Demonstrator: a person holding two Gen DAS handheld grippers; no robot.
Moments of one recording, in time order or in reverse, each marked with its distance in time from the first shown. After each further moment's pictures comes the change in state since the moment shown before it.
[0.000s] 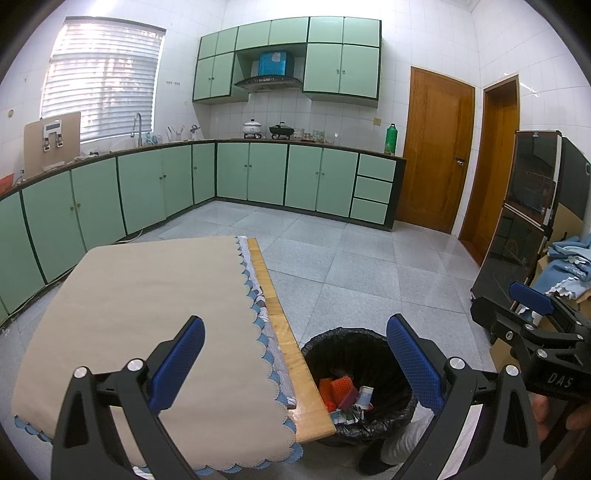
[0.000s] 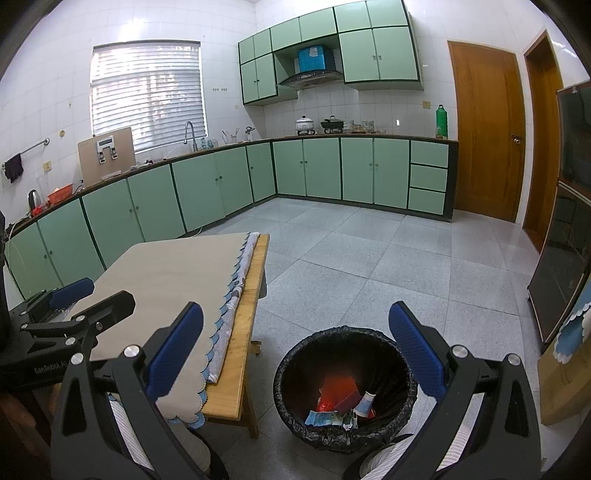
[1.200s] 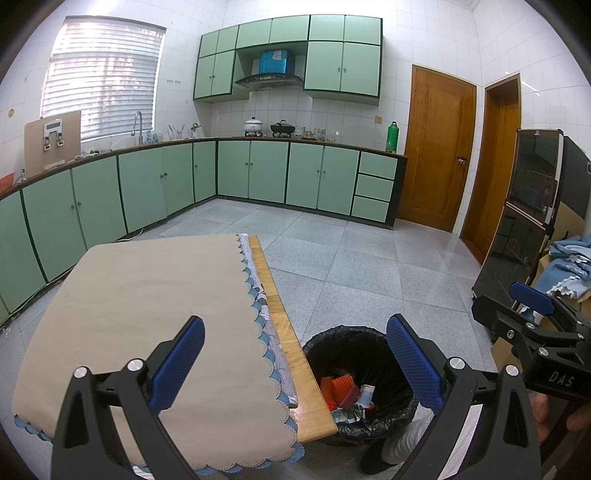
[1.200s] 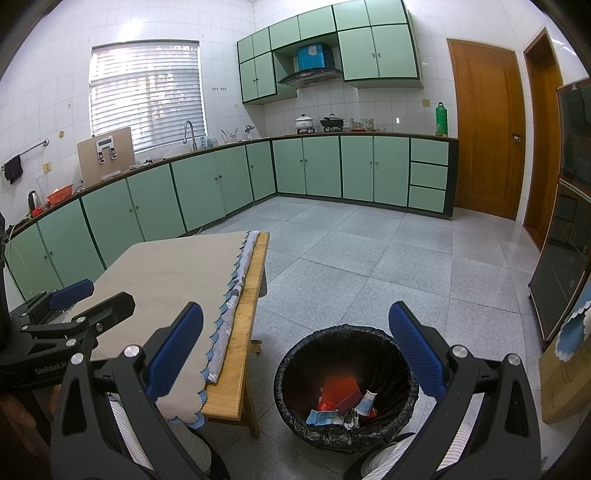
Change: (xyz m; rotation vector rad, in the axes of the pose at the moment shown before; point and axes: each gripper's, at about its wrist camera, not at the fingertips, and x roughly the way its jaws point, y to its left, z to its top) left arm 0.000 0.001 0.000 -0.002 0.004 0.002; right arm 0.001 -0.002 0.002 -0.001 0.001 0.002
